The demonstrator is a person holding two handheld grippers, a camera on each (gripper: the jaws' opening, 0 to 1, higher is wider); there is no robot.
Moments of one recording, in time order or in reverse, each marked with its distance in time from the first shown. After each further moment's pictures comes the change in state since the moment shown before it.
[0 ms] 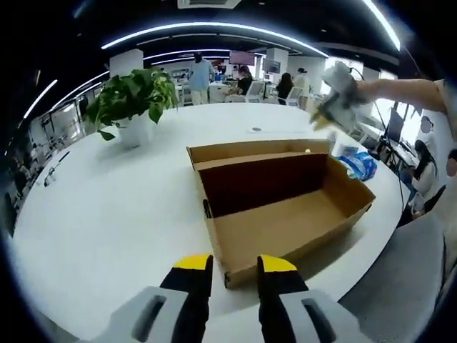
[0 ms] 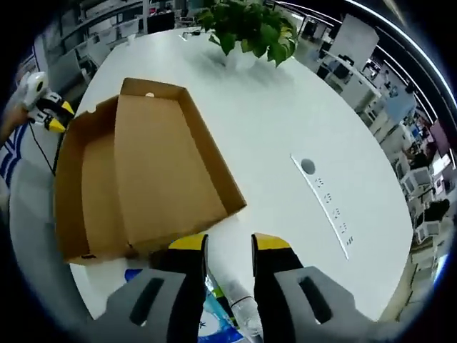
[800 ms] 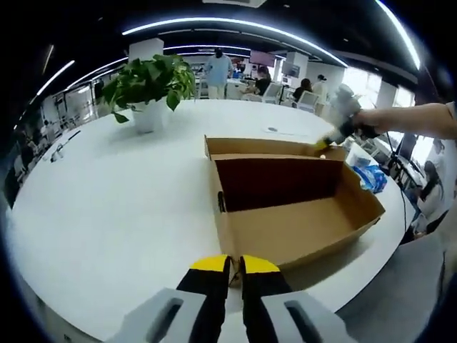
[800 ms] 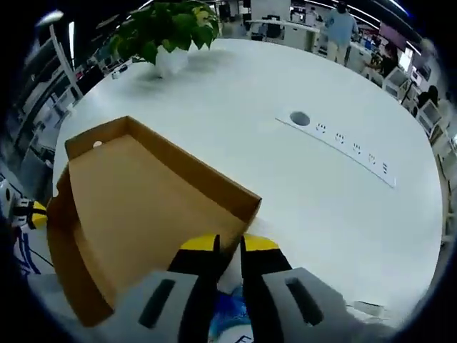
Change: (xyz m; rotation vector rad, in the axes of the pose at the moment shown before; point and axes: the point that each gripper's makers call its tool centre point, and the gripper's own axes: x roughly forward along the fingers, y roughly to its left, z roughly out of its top) left arm 0.005 0.011 -0.008 -0.111 -0.003 0.035; right arm 0.058 0.014 -0.013 0.529 0.006 -0.060
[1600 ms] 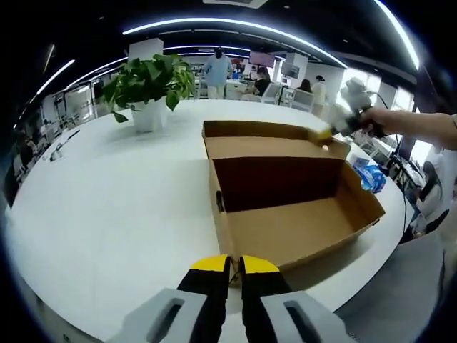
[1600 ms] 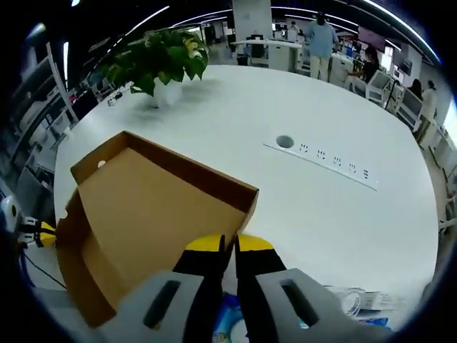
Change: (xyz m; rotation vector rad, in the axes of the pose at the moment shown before) left arm -0.001 -0.003 -0.002 0.003 -0.003 -0.004; right arm -0.053 0.014 0.019 0.012 -0.179 -0.023
